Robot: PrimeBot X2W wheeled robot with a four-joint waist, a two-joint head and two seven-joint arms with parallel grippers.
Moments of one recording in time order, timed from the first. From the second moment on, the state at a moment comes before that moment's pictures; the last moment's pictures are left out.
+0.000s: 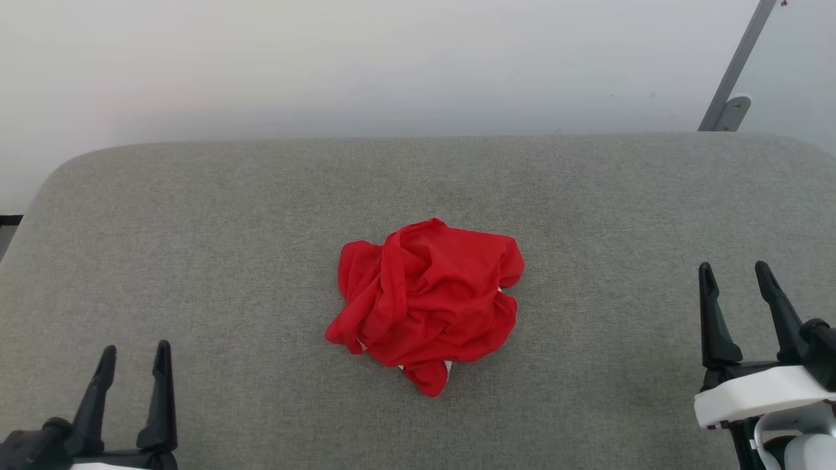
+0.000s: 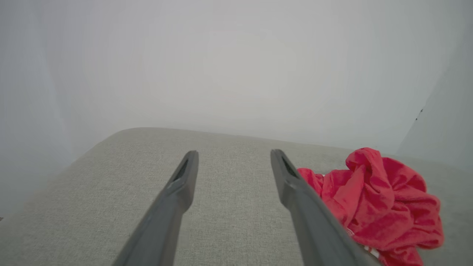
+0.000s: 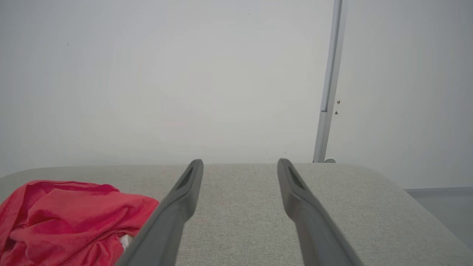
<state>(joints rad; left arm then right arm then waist) 0.15 0.26 0.07 0.03 -0.42 -0.13 -0.26 -0.05 -0.13 -0.11 0.08 0.21 0.13 -0.17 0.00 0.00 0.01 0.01</state>
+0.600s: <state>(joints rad) 0.13 0.29 0.02 0.04 -0.43 -0.13 -0.26 -0.03 -0.13 -0.08 0.09 0.21 0.13 -0.17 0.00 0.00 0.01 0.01</state>
